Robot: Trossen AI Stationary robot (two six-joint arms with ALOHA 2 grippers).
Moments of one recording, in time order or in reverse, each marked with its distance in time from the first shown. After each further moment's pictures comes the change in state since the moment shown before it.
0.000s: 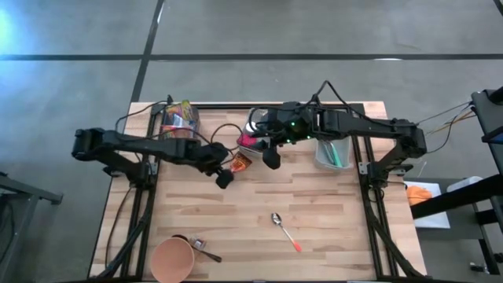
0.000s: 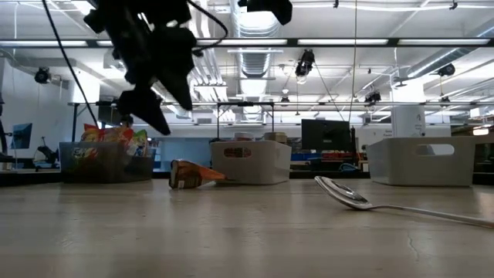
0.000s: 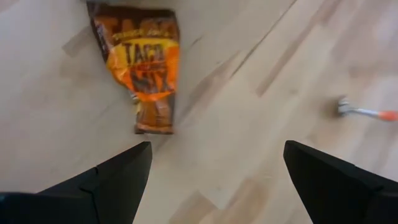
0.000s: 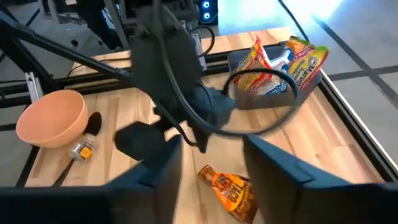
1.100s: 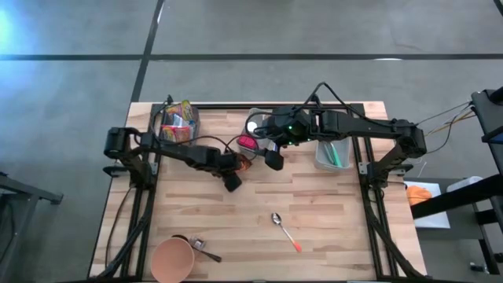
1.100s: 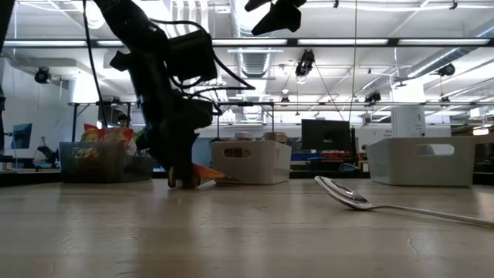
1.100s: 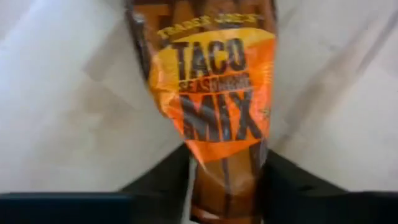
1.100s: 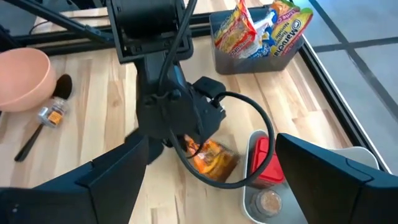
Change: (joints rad) left arm 0.010 0.336 0.020 0.106 -0.175 0.193; right arm 0.001 -0.001 -0.001 -0.139 0.076 -0.037
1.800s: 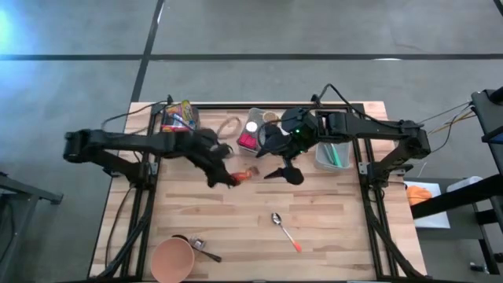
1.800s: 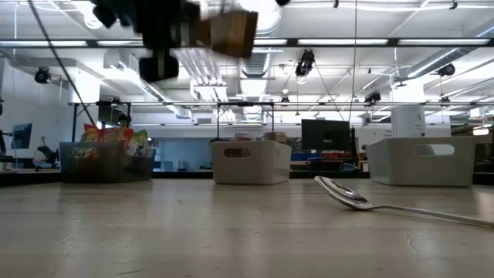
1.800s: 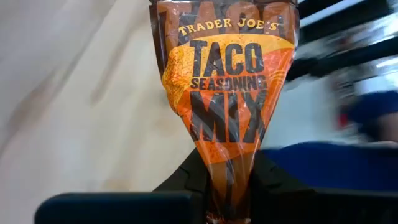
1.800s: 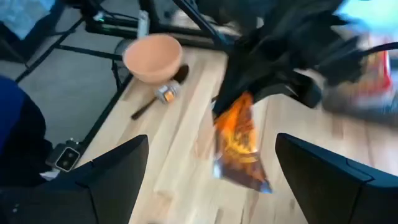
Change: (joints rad) left arm 0.031 -0.439 -0.002 0.129 0.660 -0.145; right arm 0.050 -0.034 0.030 -0.041 -0.392 -0.205
